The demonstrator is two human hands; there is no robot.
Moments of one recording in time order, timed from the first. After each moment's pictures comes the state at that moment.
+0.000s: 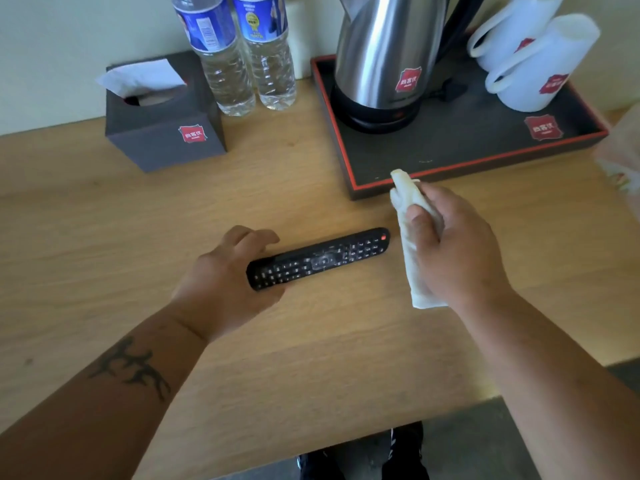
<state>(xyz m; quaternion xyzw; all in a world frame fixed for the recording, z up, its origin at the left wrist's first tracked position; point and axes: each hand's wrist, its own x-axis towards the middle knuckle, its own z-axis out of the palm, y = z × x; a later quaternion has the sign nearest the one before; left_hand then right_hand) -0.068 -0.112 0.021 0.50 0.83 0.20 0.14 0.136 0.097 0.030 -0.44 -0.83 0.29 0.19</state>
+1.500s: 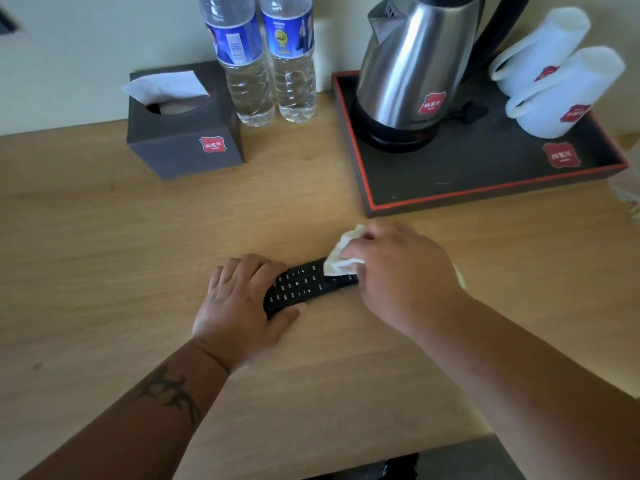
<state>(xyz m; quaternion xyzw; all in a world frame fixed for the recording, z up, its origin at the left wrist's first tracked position) -0.060 -0.122 -0.013 0.48 0.86 0.15 0.09 0.078 0.058 0.044 -0.25 -0.97 0.08 0.02</state>
